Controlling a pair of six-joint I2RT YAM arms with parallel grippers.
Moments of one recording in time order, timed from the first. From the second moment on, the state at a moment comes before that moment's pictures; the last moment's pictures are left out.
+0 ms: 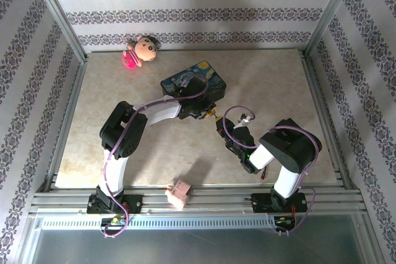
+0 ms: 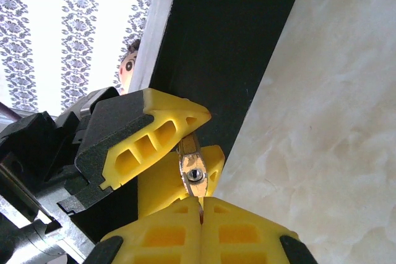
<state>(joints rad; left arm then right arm) -0.63 2.05 1.43 -0.25 0.25 -1.33 0.66 1.76 0.27 1.27 0.21 1.28</state>
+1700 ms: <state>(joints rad) -0.63 2.05 1.43 -0.25 0.24 -1.34 0.64 1.84 0.35 1.28 0.17 1.34</state>
